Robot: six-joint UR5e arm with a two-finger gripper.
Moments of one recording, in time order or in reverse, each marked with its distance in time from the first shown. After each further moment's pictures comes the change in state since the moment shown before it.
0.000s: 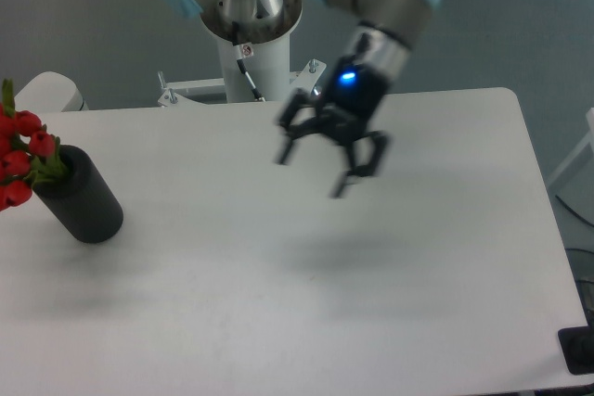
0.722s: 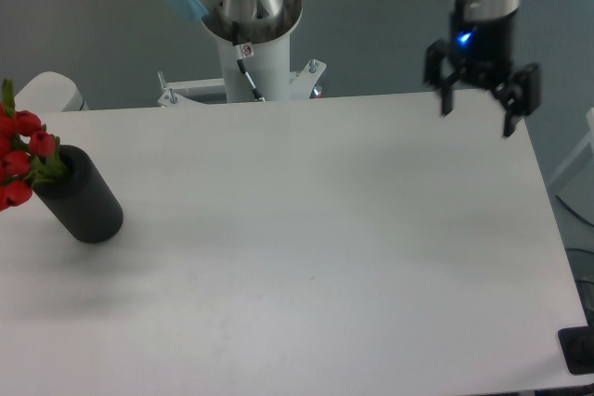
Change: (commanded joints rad) arm 0.009 -0.064 0.451 -0.552 0.576 0.347
